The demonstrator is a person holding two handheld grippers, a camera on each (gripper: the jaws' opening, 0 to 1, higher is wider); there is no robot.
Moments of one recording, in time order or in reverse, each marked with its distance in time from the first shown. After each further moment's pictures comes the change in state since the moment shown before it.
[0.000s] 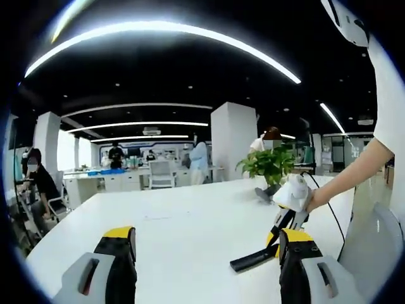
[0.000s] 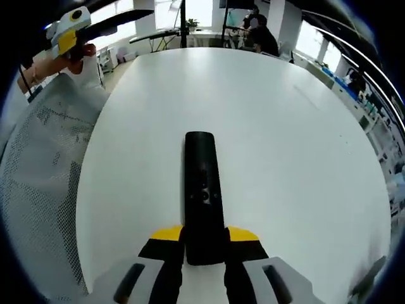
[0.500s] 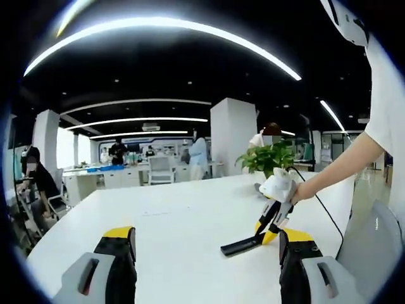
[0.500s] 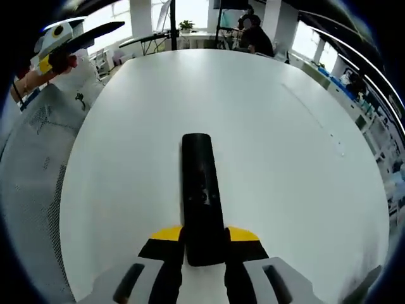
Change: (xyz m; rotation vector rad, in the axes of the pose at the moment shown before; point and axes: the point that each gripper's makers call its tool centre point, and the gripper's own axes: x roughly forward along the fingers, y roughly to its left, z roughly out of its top) left arm -0.003 0.001 -0.007 0.005 0.034 -0.007; right arm 0.000 -0.039 0.012 0.004 -0.024 -0.022
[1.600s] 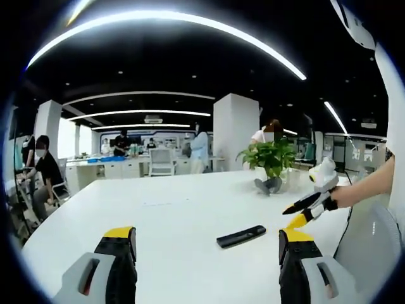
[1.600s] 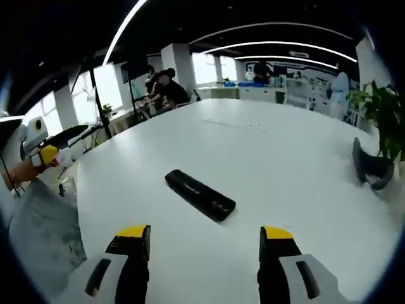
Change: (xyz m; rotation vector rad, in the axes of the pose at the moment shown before) left arm -0.002 0.001 -0.012 -0.048 0.031 0.005; right arm -0.093 0.039 -0.028 0.618 -0.522 -0.362
